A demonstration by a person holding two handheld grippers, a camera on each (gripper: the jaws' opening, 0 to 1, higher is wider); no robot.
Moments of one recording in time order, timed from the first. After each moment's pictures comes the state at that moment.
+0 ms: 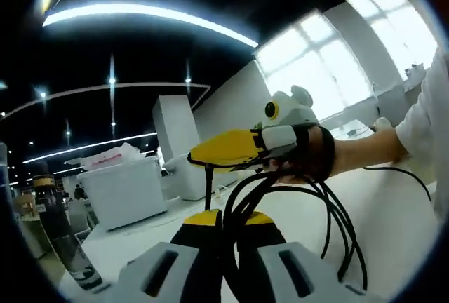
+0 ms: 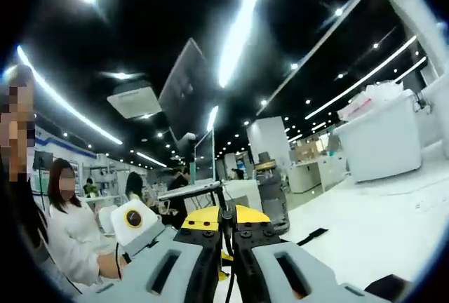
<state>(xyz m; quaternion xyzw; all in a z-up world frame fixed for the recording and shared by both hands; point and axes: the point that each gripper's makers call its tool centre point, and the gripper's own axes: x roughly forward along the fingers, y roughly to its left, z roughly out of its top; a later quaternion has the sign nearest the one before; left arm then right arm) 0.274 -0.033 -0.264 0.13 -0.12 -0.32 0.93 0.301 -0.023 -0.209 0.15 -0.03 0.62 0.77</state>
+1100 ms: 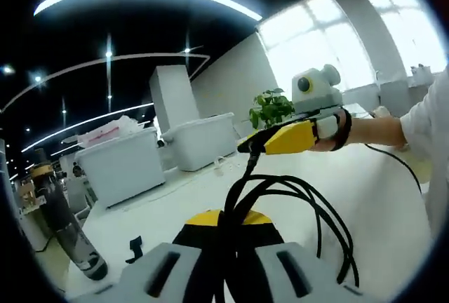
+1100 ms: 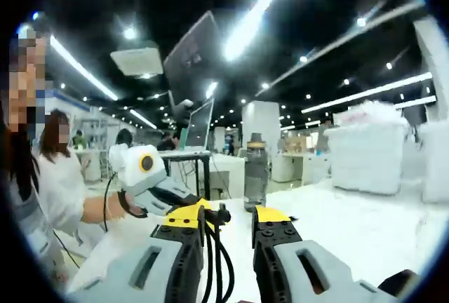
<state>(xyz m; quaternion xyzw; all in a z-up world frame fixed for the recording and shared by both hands) 0.286 -0.021 -0.277 0.16 0.00 -0.33 0.93 0.279 -0.053 -0.223 -0.04 -0.08 0.61 0.78</state>
